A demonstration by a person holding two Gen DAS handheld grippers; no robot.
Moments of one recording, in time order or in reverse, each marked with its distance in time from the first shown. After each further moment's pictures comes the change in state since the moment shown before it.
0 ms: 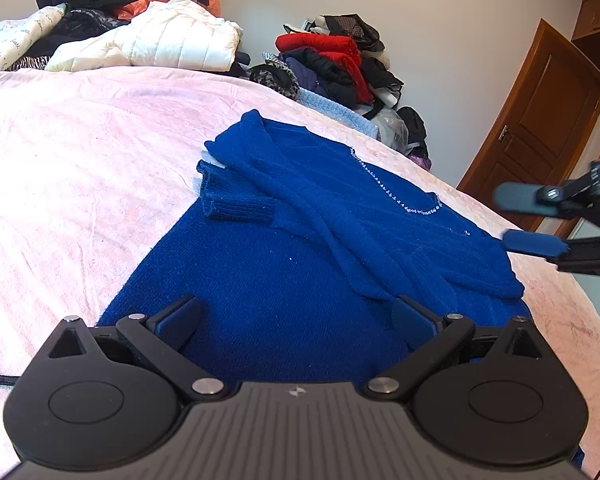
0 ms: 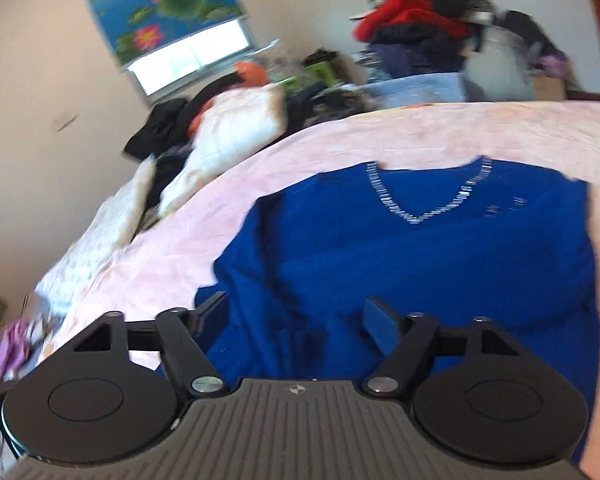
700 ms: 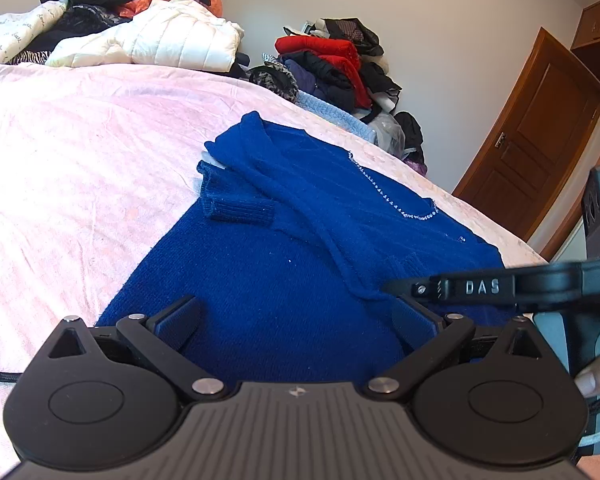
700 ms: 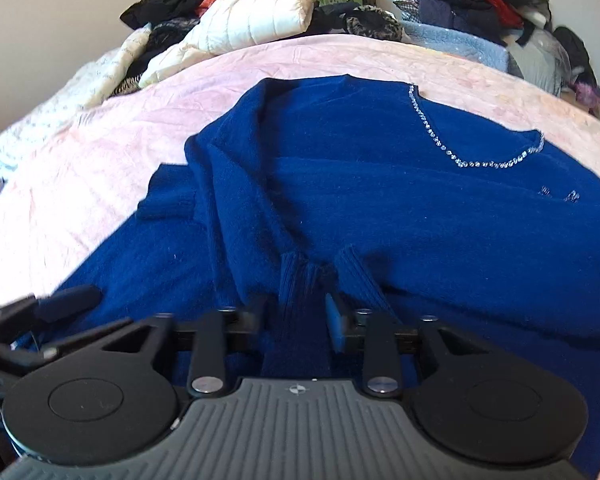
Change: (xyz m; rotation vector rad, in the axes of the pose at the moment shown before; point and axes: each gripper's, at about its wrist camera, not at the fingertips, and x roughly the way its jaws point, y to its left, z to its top) left arm -0.001 0.003 0.000 -0.023 -0.008 -0.019; right arm 0.069 0.016 -0.025 -0.129 0.210 -0.102
